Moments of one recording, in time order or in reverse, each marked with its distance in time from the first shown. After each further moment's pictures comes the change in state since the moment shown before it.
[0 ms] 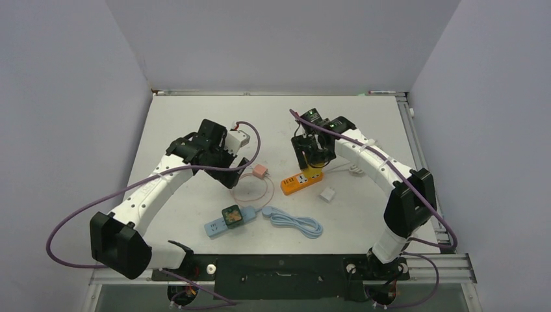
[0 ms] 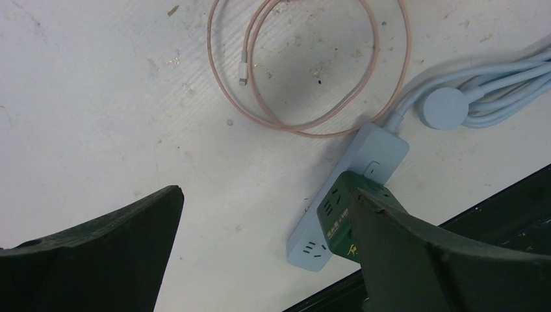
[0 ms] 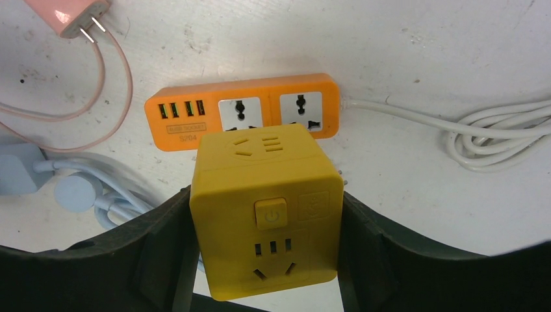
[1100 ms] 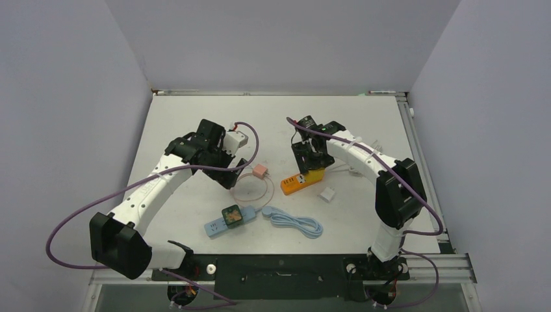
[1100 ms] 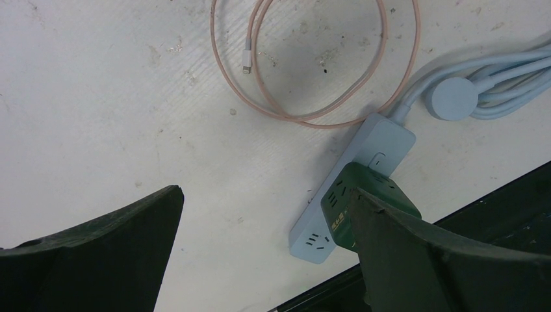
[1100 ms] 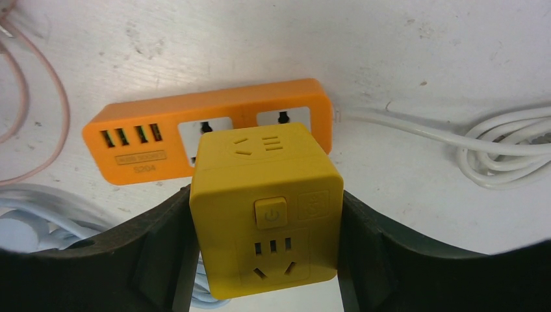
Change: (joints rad) left arm 0.024 0.003 0.000 -0.036 -0.005 0.008; right arm 0.008 0.109 -0.053 0.068 0.045 -0.007
